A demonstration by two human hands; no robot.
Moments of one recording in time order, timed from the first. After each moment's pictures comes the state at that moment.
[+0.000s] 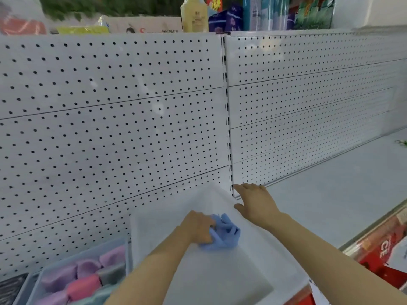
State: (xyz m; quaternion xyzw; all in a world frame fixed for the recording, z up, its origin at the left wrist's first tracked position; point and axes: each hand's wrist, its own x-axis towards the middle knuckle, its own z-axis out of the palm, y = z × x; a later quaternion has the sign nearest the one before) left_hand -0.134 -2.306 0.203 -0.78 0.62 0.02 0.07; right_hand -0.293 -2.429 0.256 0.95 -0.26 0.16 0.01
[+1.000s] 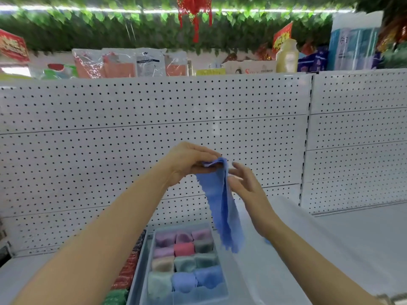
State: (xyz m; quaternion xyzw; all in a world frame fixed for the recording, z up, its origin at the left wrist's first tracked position) left_hand -0.139 -2.015 0.465 -0.69 0.36 0.20 -0.59; right_hand -0.252 -2.152 0.366 0.73 -0.01 0.29 -0.62
